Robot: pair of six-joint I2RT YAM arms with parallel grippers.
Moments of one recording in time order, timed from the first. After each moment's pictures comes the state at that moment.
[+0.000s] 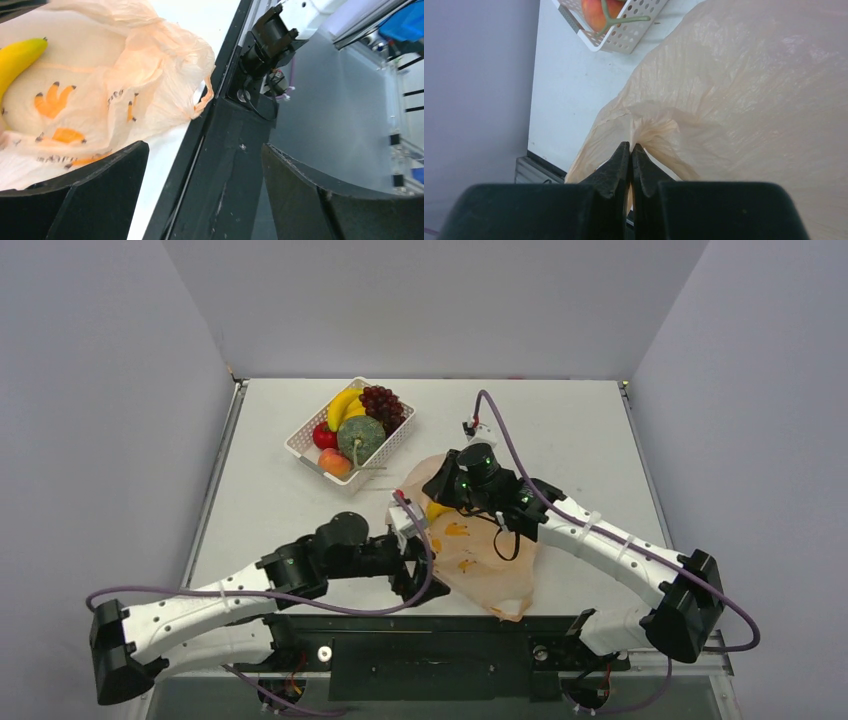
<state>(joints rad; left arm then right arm) -1.05 0.87 0.73 -0.16 0.32 -0.37 0.86 1.34 1.12 -0.35 0.14 0.87</state>
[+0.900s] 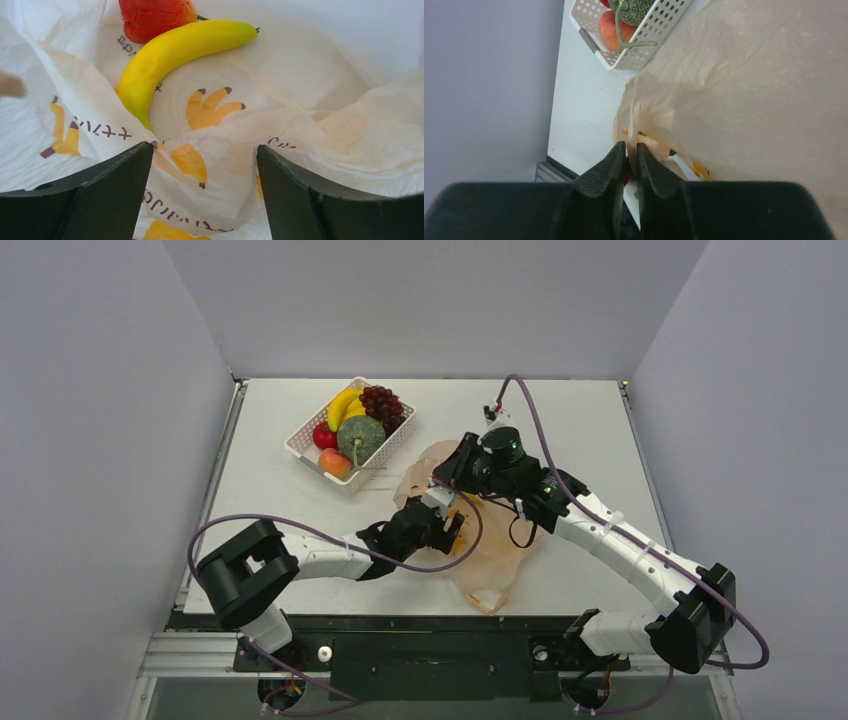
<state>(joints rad) -1.01 1.59 0.70 0.45 -0.33 -0.17 0.74 1.29 1.16 -0.37 -0.02 0.87</state>
